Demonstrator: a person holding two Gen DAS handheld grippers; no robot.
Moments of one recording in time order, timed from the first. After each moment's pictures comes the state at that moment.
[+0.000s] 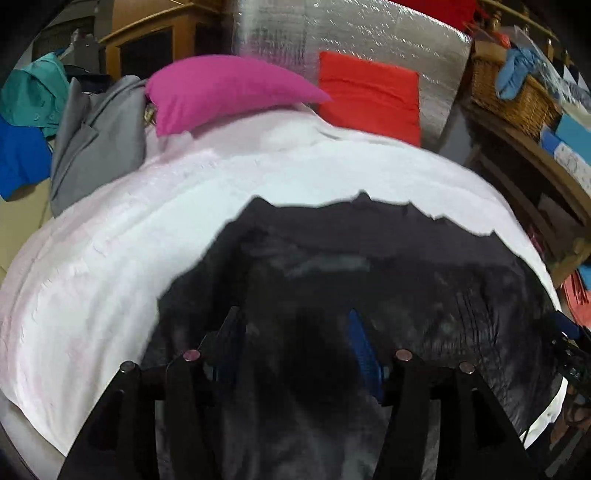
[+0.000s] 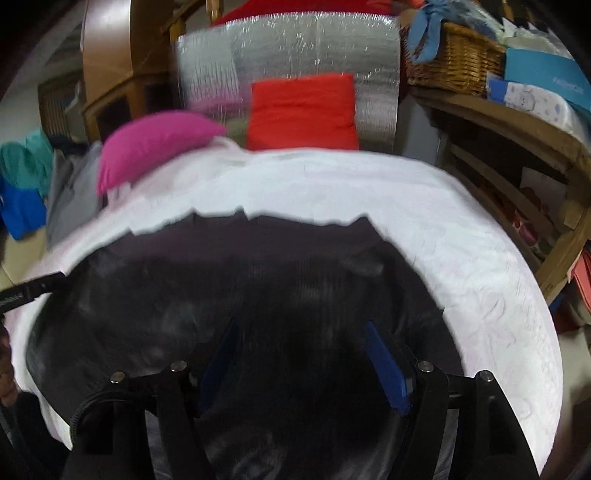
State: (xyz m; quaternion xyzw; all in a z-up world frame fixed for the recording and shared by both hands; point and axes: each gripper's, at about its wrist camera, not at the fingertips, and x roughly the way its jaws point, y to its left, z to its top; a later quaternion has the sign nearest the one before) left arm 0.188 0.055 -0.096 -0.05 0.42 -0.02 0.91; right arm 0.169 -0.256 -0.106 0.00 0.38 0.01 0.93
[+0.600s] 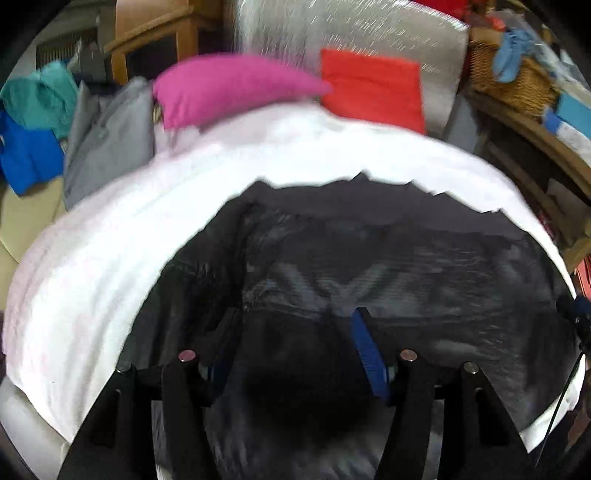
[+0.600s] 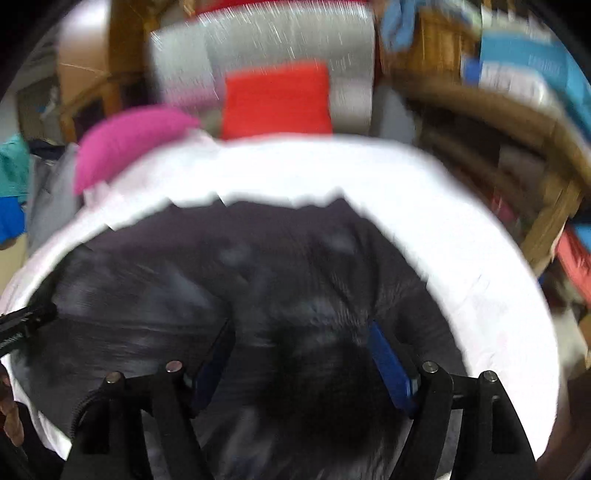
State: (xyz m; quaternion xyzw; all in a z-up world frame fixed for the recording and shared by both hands) left arm 0.149 0.032 -0.102 -0.02 0.40 0.01 0.92; right arm 0.133 -0.252 -0.088 0.01 0.34 -0.02 0.94
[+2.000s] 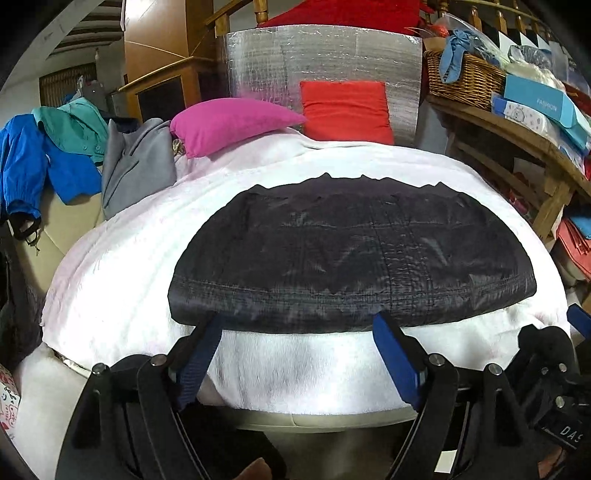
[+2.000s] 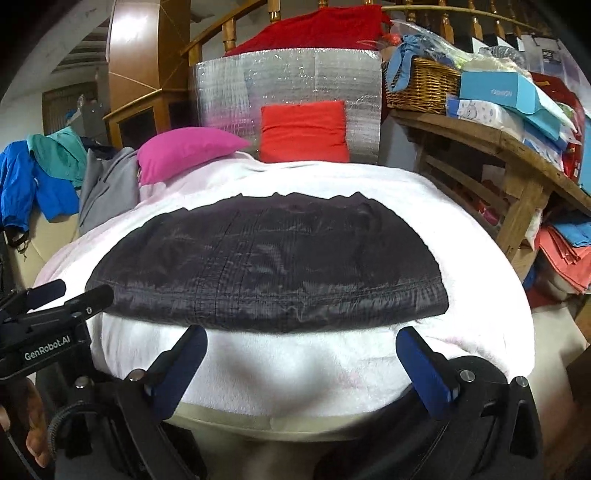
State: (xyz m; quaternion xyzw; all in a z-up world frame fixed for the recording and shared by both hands) left arm -0.011 -0.001 -0.070 0.02 0.36 0.01 0.93; right arm -0.050 -0.204 -0.072 0.01 0.32 -0.01 0.95
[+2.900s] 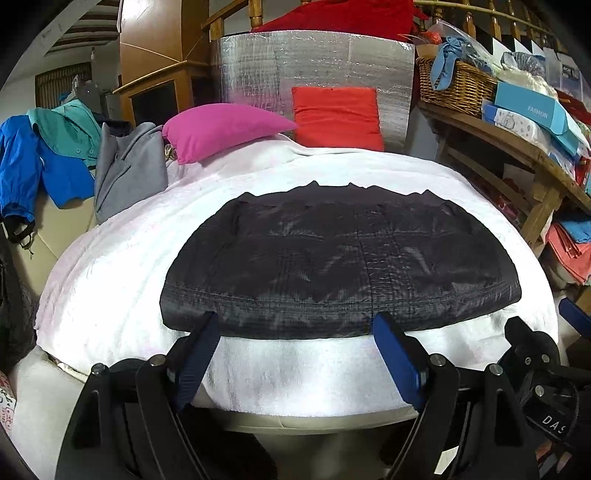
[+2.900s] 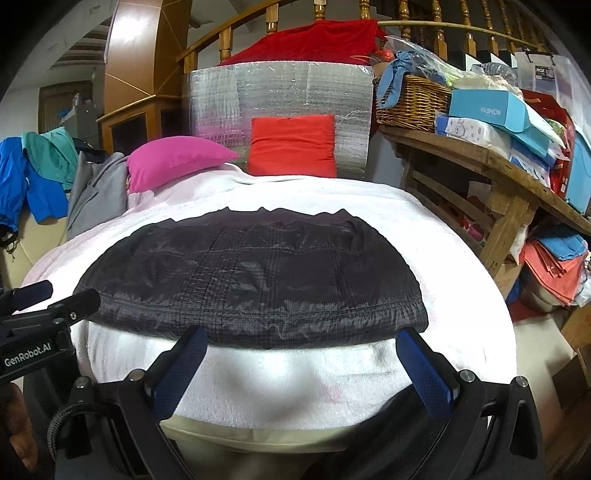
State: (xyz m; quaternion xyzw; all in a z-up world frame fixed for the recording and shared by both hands) left arm -0.015 -0.006 -0.058 0.01 0.35 -0.01 0.94; right arm -0.049 -0.205 -0.064 -0.01 0.30 -0.03 0.95
